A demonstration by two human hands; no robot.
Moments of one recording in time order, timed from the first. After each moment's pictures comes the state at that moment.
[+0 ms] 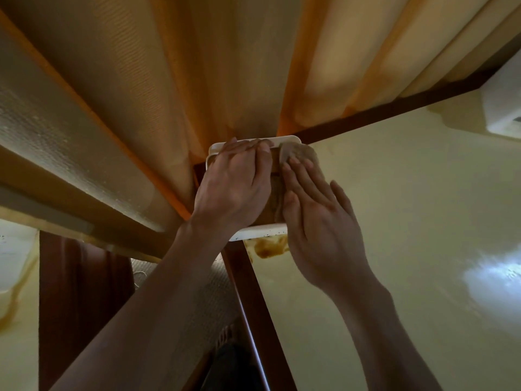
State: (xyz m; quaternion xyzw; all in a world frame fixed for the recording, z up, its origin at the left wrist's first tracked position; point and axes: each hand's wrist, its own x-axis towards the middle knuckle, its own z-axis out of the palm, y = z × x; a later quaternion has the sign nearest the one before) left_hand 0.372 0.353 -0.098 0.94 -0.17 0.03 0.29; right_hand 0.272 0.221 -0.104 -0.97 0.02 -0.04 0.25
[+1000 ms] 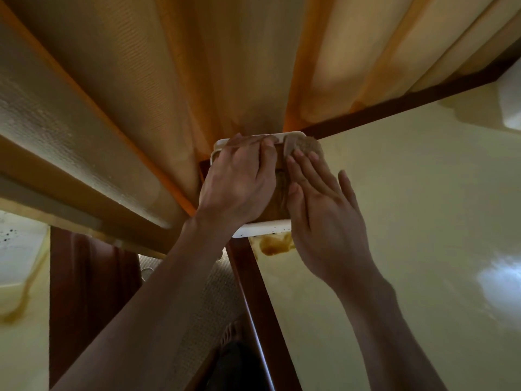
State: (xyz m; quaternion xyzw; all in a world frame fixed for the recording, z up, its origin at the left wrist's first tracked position) left_hand 0.377 0.353 -0.115 0.92 -0.28 0.18 0.18; right_hand 0.280 0.220 -0.104 -0.96 0.02 -0.06 0.27
